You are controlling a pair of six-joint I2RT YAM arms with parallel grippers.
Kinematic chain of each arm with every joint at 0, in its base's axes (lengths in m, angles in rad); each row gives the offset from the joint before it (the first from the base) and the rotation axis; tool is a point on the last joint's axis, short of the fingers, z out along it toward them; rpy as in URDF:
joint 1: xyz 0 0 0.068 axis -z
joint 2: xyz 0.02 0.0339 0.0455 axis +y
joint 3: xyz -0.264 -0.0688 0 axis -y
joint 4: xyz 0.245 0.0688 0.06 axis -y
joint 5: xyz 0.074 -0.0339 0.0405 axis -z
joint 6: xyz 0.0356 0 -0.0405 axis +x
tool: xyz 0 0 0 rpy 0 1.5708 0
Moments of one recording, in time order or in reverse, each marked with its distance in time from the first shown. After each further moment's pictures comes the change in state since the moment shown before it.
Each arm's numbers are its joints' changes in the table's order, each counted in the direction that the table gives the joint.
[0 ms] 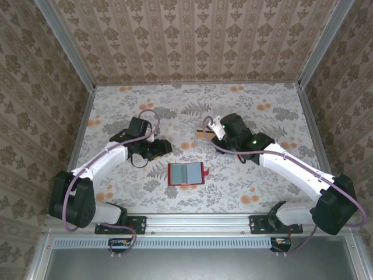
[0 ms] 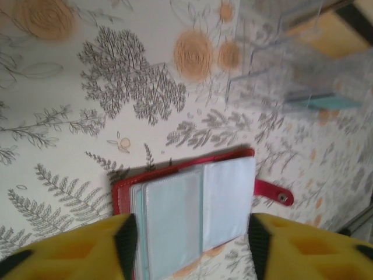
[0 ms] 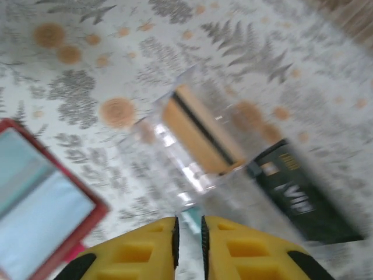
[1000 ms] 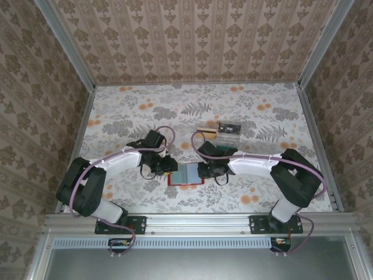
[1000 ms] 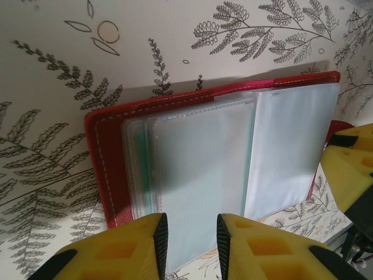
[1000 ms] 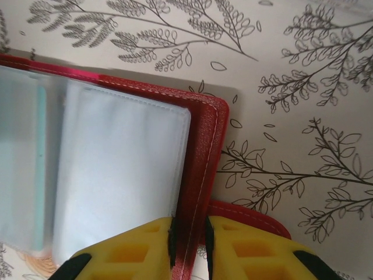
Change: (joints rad) left arm 0.159 0.122 -0.101 0.052 -0.016 -0.028; right arm -0.170 0.354 -0.151 0.143 -0.129 0.744
